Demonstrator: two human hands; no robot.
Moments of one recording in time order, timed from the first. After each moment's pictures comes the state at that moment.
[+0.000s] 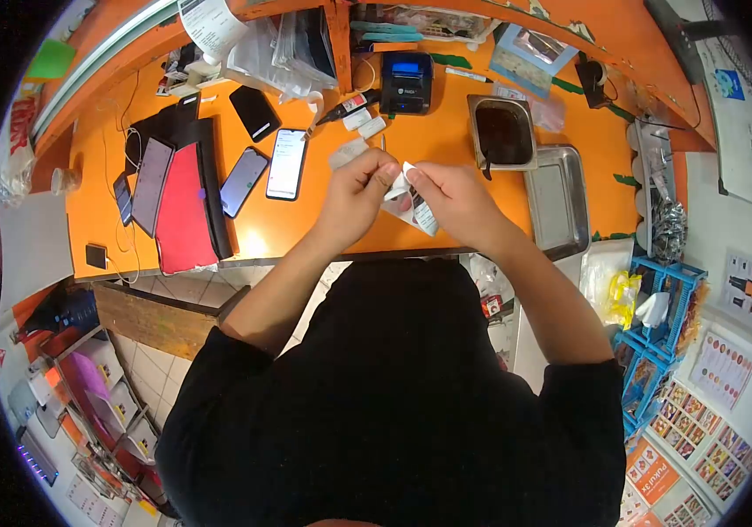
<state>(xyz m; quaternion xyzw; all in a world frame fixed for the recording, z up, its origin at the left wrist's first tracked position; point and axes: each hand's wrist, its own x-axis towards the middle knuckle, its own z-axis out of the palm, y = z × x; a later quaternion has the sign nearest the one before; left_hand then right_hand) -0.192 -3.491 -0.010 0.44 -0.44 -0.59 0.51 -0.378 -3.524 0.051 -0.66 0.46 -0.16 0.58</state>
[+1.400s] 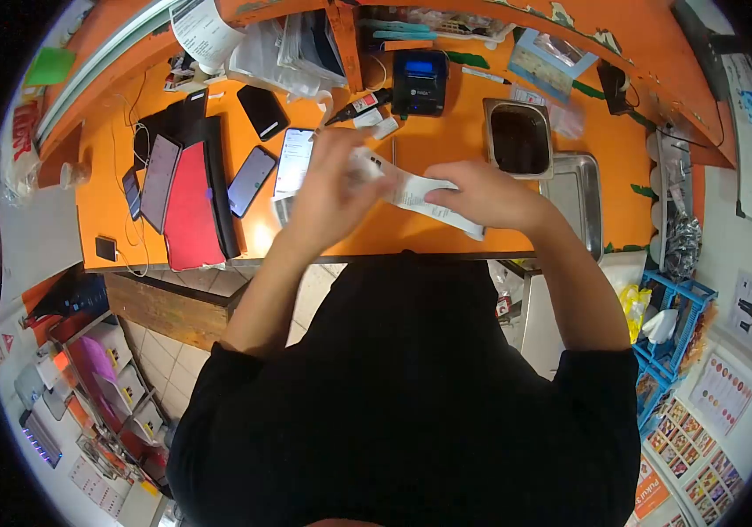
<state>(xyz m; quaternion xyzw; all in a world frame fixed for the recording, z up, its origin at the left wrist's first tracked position) -0.154 -3.508 0.022 0.54 -0.66 -0.30 0.43 -0.392 -3.584 0.056 -0.73 0.44 0.11 0.51</state>
